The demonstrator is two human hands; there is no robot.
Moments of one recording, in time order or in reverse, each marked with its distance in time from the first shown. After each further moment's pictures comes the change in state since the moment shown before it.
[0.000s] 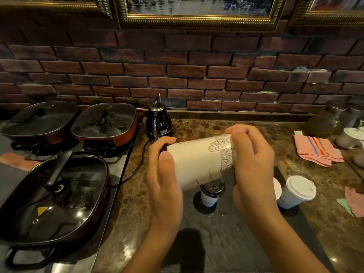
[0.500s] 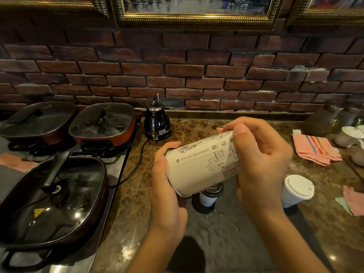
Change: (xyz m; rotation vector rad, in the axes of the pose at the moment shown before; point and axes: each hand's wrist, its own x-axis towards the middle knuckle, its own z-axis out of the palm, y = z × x) left_hand -0.005 0.006 0.011 -0.383 0.018 -0.395; right_hand 0.001 -0.012 -0.003 -0.069 0.067 -0.341
